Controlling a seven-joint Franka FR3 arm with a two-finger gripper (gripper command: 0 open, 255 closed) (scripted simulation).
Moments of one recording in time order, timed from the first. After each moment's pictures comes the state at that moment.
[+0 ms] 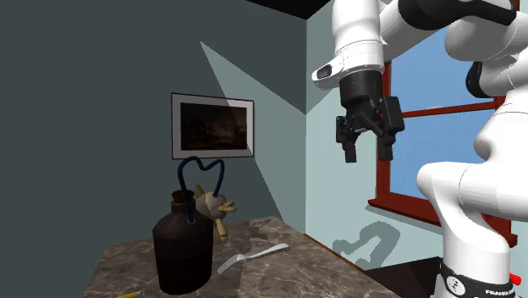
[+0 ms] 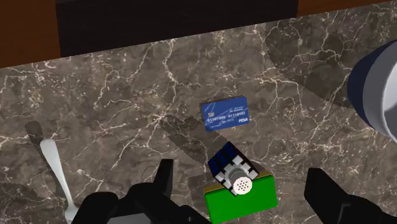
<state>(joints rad) -0.01 -0.77 -0.05 -2.42 0.10 1.64 -0.01</state>
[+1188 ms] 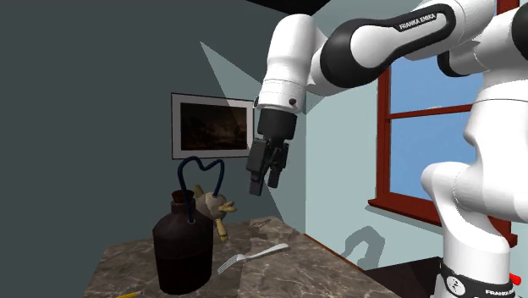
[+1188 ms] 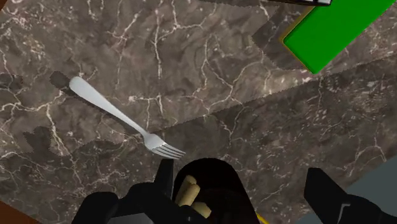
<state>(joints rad) -0.23 -0.33 0.09 -2.30 -0.02 2.16 0.53</state>
